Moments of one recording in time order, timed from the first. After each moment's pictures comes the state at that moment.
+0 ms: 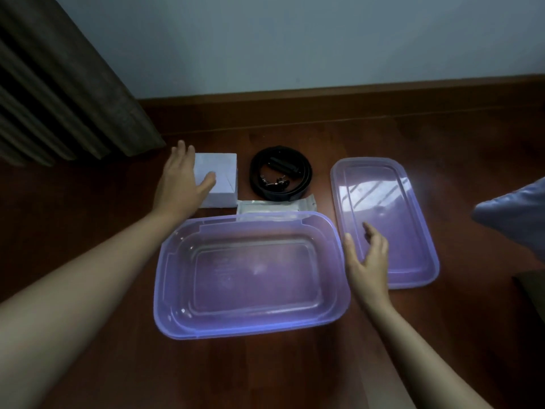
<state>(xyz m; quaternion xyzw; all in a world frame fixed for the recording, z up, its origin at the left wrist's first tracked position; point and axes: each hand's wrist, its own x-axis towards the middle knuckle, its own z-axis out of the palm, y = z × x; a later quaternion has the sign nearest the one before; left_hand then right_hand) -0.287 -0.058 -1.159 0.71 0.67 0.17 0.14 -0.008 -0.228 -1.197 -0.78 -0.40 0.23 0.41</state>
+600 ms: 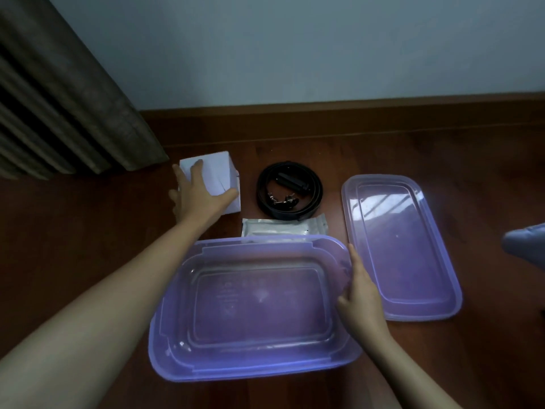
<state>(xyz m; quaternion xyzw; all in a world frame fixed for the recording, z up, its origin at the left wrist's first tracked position) -0.268 -0.022 -1.194 0.59 0.76 0.18 0.22 -0.022 -0.216 -1.217 -0.77 -0.50 0.31 0.25</state>
